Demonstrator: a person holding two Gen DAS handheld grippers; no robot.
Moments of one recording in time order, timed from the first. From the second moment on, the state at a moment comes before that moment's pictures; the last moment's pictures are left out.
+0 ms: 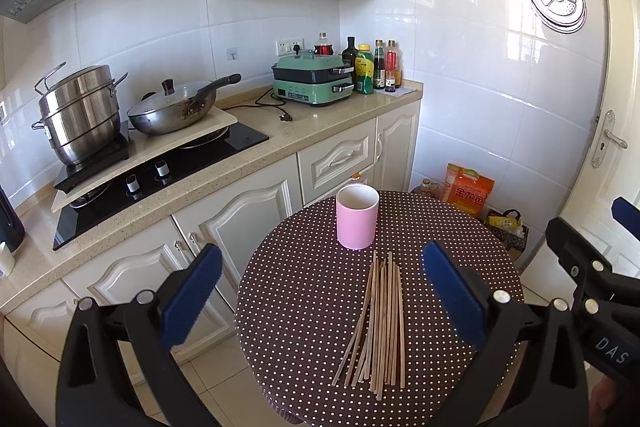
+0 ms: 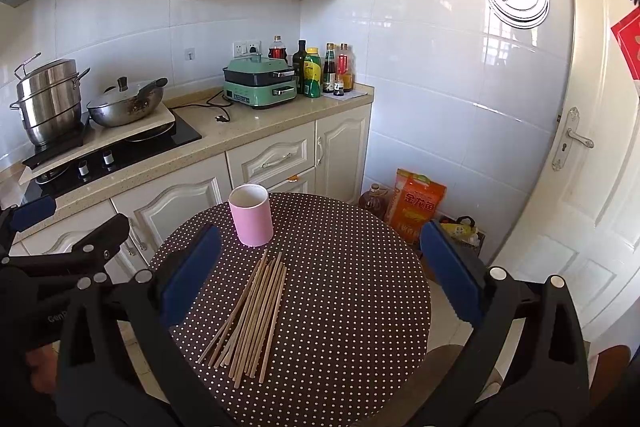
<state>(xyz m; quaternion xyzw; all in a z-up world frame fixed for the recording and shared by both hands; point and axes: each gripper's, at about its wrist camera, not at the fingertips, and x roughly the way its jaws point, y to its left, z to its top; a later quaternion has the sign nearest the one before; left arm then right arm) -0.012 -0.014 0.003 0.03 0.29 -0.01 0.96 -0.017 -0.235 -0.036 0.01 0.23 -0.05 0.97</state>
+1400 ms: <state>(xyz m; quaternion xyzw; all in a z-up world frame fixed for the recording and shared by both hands) 0.065 -0.005 -0.066 0.03 0.47 -0.06 0.88 0.059 -0.251 -0.099 0.08 0.43 -0.05 0.90</state>
